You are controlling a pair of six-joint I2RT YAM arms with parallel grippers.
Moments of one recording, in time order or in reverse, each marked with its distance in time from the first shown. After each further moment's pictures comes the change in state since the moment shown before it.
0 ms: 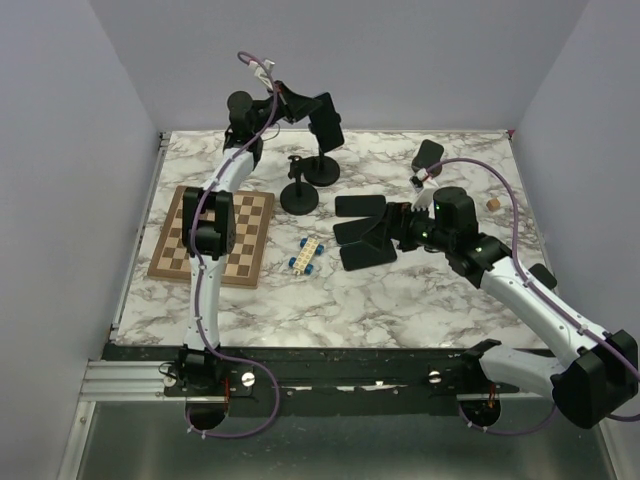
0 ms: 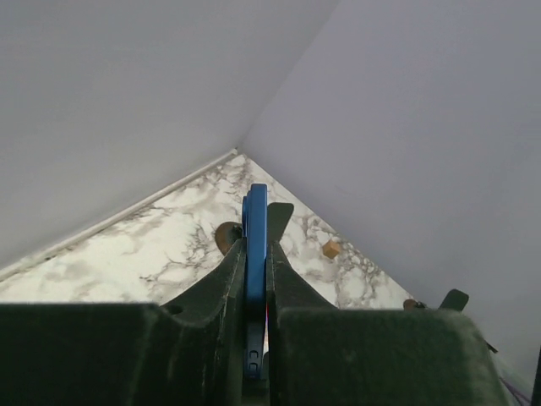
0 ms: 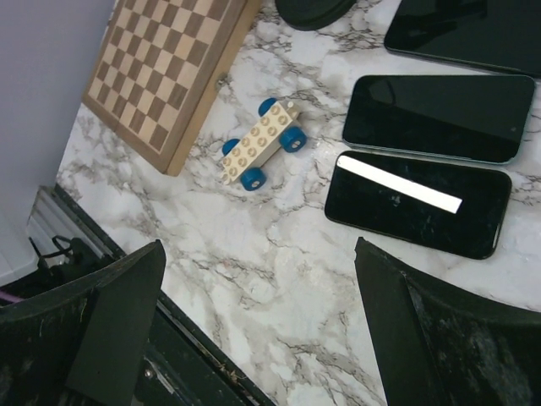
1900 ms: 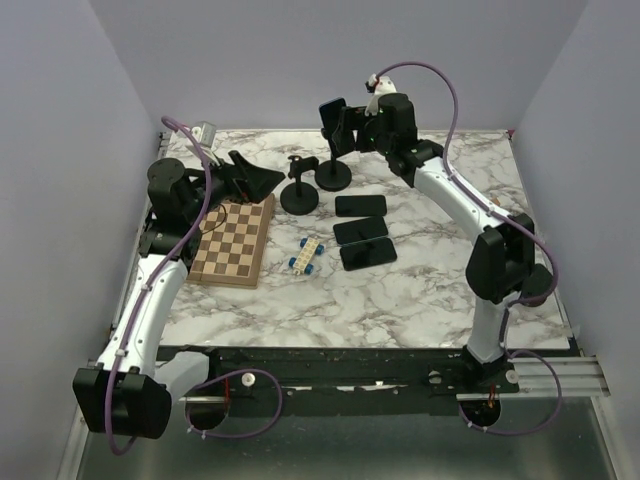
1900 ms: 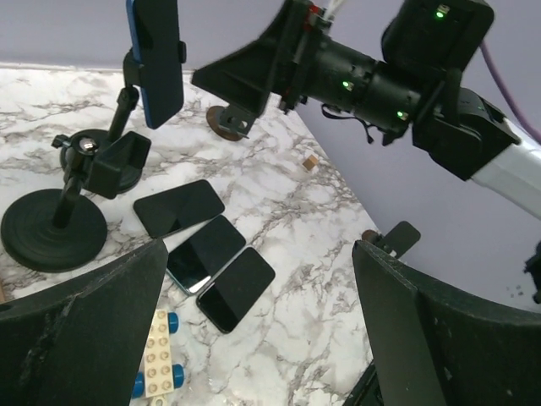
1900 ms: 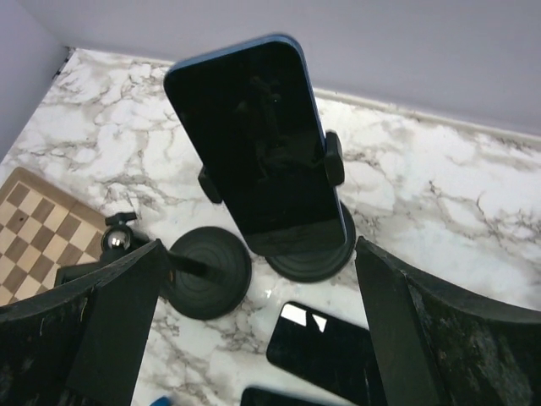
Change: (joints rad) left arm 0.034 -1.430 -1.175 -0.646 -0.189 0.296; right arm 0.000 0.805 0.909 0.044 0.361 -0.237
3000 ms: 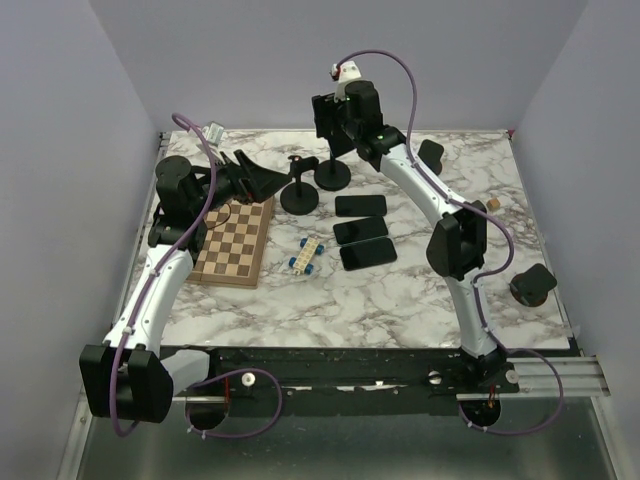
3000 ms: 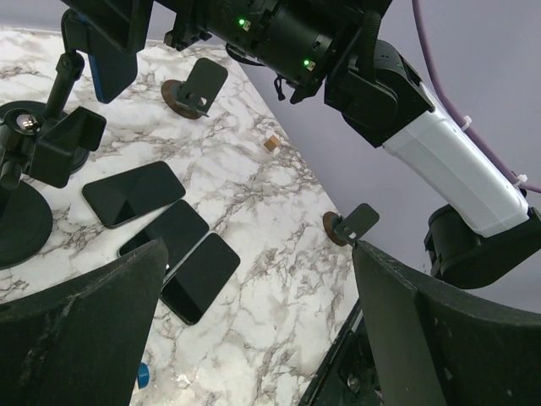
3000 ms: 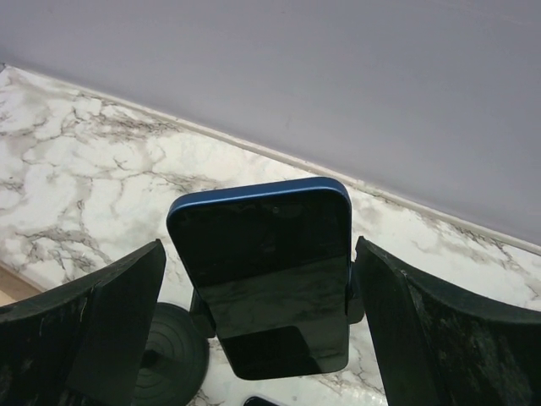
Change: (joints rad) left arm 0.006 0.083 -0.034 0.130 0.137 -0.122; right arm 0.064 0.369 0.509 -0.060 0.134 -0.201
